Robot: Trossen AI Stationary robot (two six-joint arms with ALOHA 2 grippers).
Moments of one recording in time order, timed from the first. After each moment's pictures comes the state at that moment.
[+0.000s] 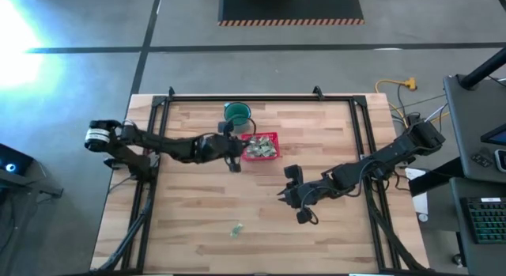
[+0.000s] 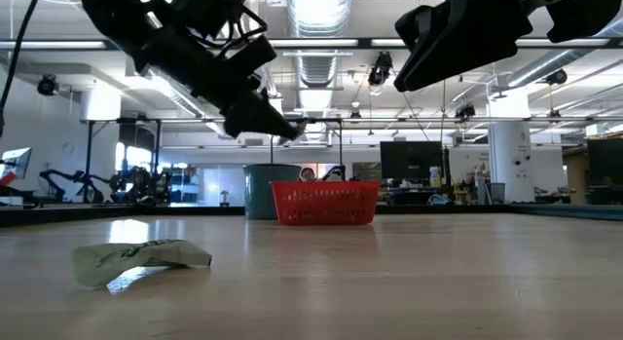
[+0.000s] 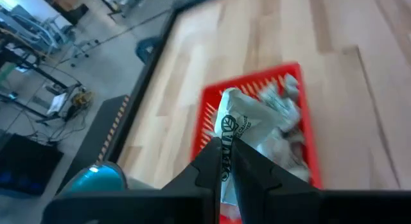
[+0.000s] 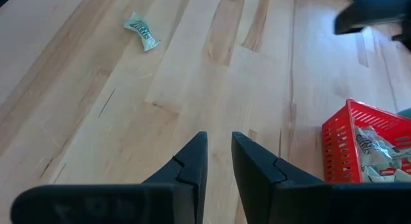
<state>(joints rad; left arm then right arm) 0.05 1.47 0.71 0.31 -0.40 0.35 0.41 1.49 0.90 -0.17 0.28 -0.06</state>
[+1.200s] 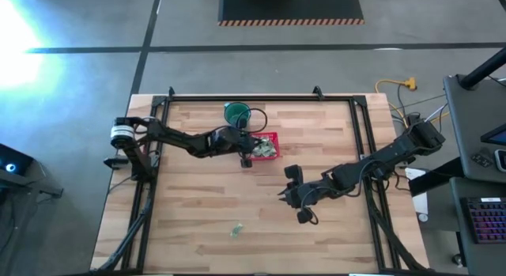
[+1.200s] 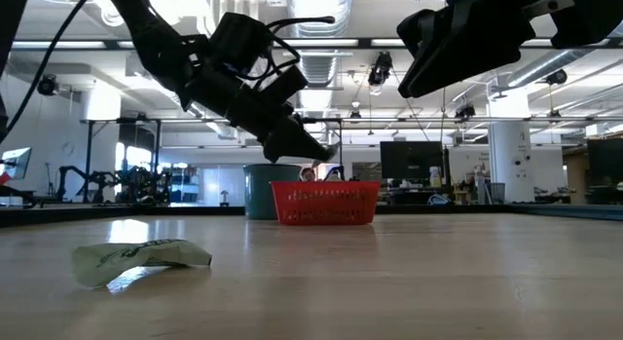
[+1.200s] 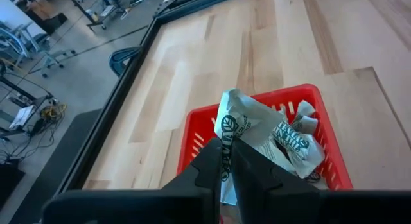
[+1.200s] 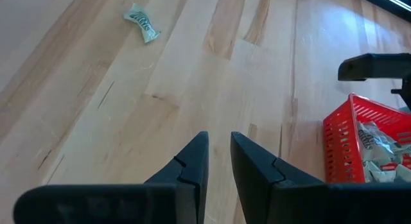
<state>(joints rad) 0.17 1.71 0.81 0.52 -0.20 0.38 0.41 1.49 0.89 -0.18 0.28 -0.06</state>
